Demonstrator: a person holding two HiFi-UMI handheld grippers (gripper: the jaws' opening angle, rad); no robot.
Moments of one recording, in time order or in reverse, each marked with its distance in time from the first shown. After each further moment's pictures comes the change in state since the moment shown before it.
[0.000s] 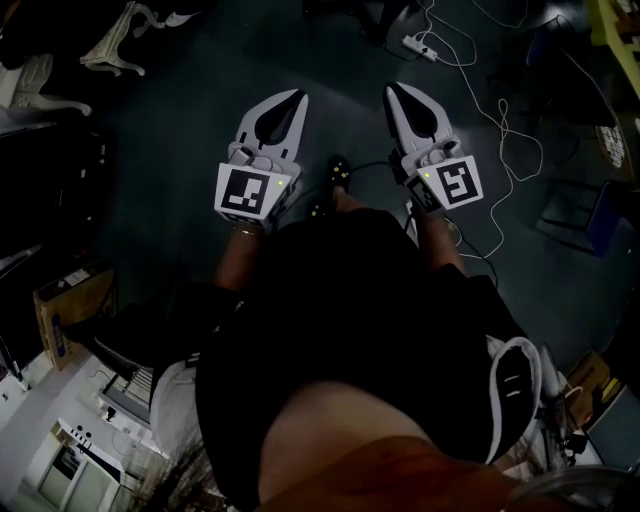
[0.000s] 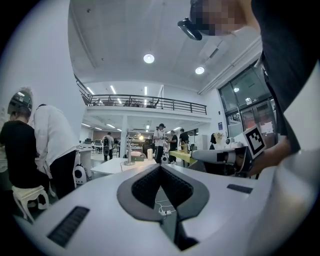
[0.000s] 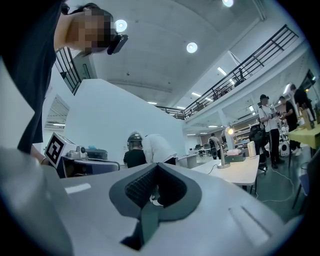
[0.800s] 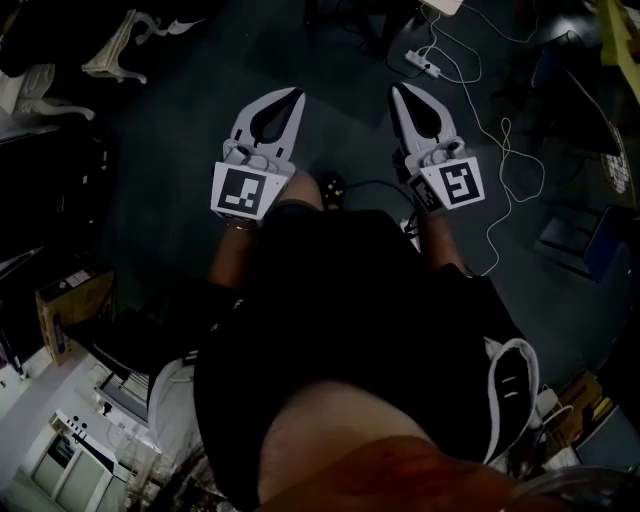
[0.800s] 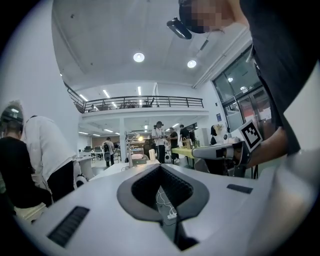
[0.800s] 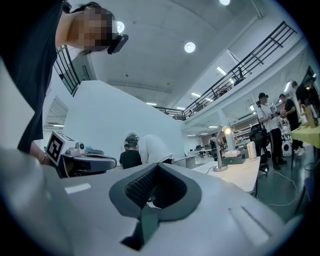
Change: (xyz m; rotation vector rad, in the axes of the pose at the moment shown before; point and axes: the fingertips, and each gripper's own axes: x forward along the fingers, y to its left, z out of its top) left arm 0.094 0.017 0.013 0.117 0.026 -0.011; right arm 0.036 -0.100 0.004 0.006 -0.016 0.012
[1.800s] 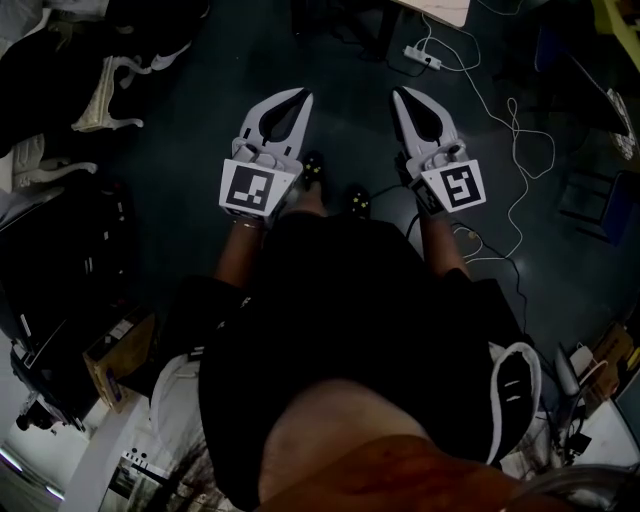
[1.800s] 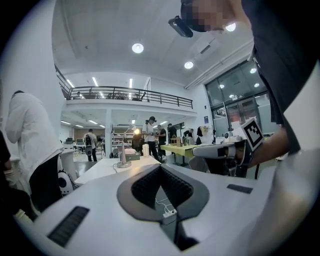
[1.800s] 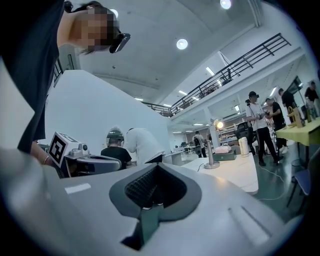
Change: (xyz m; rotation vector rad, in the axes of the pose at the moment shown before) left arm 0.091 0.121 -0.028 -0.032 0.043 -0.200; right arm 0.120 -0.041 -0.024 0.025 0.037 -0.182
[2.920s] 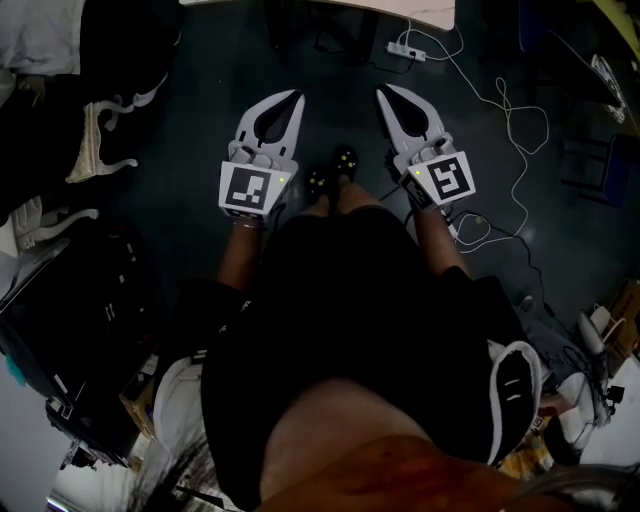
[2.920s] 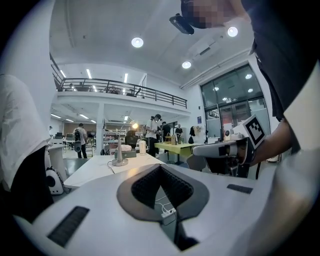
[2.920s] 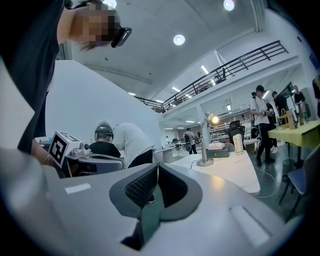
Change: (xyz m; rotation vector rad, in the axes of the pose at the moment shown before) left arm 0.061 0.067 -0.017 -0.030 0.015 -0.101; right arm 0.070 -0.031 -0.020 0.002 0.044 -0.109
